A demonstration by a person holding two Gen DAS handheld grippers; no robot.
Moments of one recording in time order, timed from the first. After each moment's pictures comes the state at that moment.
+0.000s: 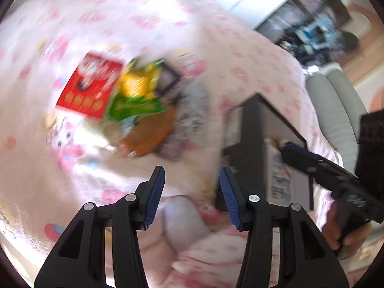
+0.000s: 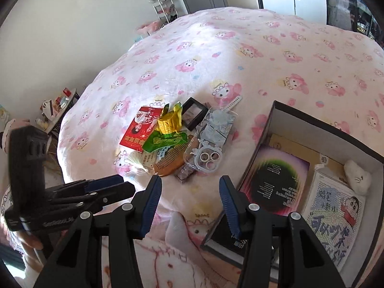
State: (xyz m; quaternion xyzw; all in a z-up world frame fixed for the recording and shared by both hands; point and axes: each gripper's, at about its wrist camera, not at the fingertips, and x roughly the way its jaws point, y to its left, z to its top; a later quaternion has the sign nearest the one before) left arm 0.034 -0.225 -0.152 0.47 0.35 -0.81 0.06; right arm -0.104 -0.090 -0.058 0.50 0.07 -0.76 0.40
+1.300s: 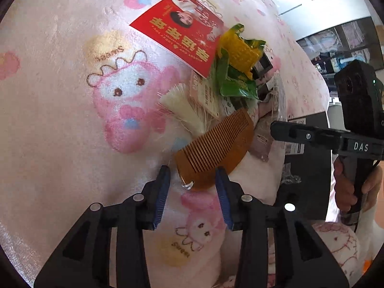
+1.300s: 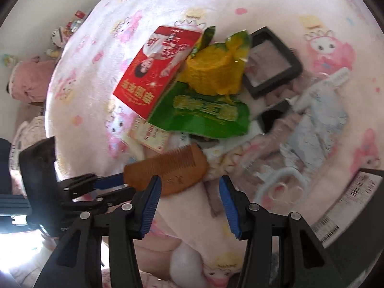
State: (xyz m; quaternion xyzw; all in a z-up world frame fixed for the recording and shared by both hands) left arm 0.077 -0.304 -0.259 0.48 0.45 -0.74 0.10; right arm -0.151 -0.247 -0.178 0.66 0.20 -0.55 0.47
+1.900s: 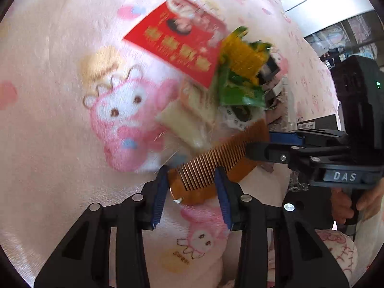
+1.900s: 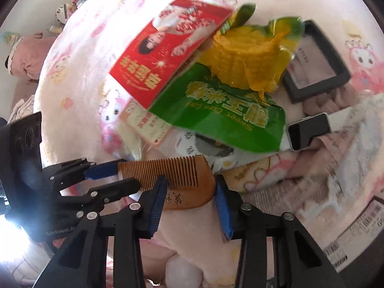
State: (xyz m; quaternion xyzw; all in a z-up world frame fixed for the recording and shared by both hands) left arm 0.056 -0.302 -0.237 0.51 0.40 -0.75 0.12; right arm -0.130 -0.266 -0.192 0.64 0.25 -0.54 0.49
